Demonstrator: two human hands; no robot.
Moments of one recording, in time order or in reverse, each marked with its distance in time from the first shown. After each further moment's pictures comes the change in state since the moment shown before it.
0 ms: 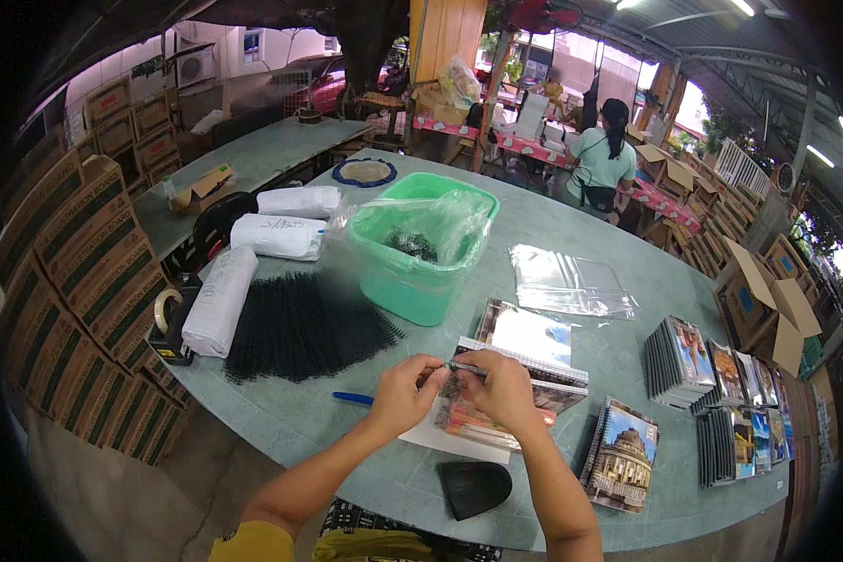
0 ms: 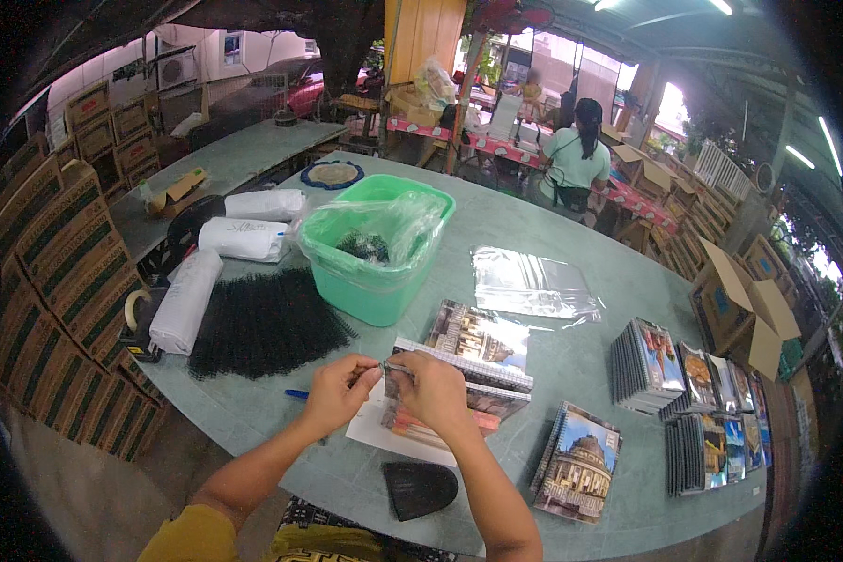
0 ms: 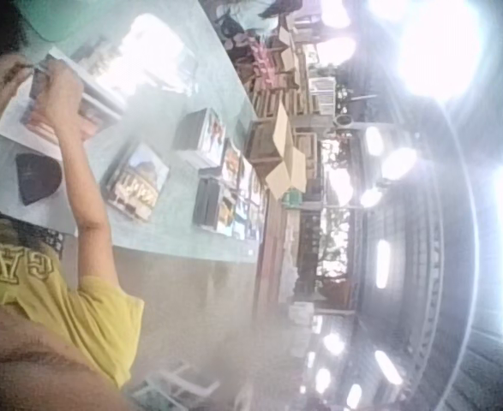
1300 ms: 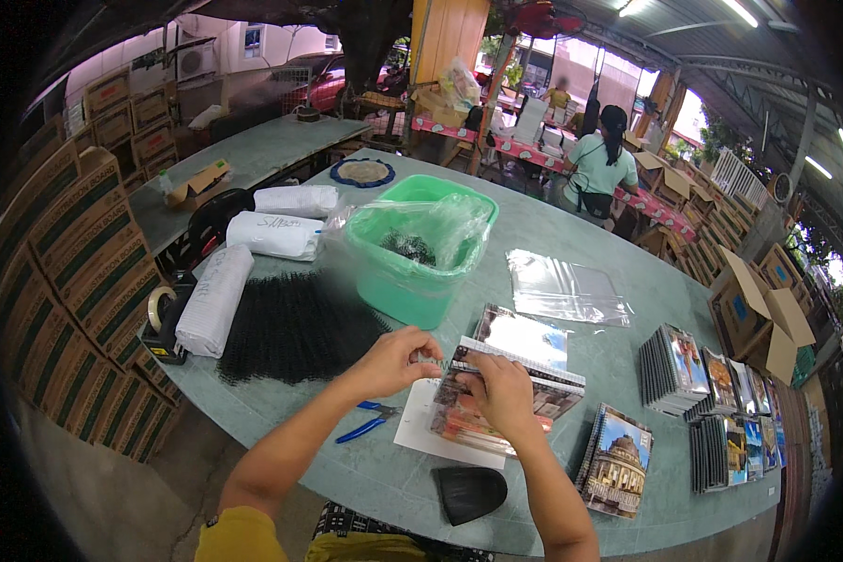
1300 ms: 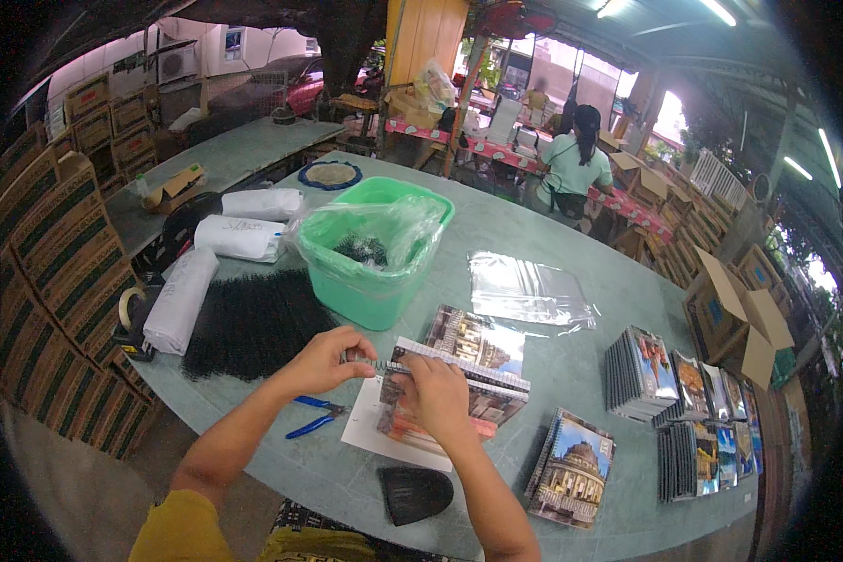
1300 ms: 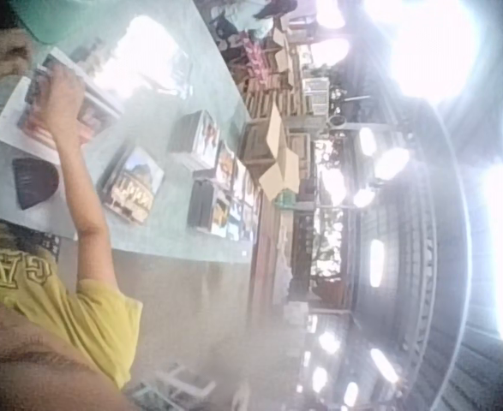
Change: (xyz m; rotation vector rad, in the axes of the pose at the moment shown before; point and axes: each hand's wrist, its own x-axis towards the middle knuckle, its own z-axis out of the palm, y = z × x) left_hand 0.054 0.000 -0.039 0.176 -0.395 0.130; right_hand -0.002 0.021 0.012 -0.242 0.174 -0.191
